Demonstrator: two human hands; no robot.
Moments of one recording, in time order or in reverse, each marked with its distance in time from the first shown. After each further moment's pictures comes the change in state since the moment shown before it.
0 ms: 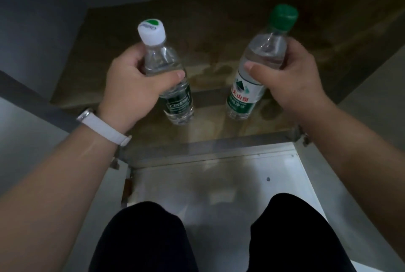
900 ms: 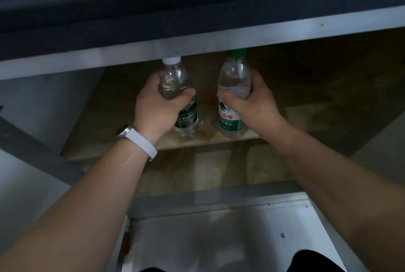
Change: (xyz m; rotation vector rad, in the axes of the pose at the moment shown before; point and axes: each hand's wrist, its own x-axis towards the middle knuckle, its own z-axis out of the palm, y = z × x) left_hand 0.083 -0.007 0.023 -0.074 0.150 -0.053; right_hand 0.084 -0.001 0.058 0.046 -0.061 -0.048
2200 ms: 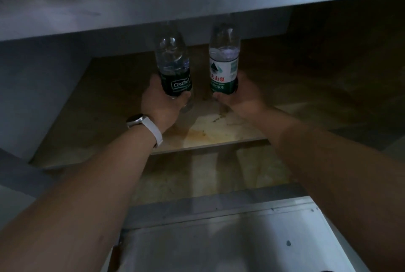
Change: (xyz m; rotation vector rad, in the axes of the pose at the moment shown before) left_hand 0.060 -0.079 0.040 0.143 -0.012 -0.026; right_hand 0.084 0.076 0.033 -0.367 -0.024 0.030
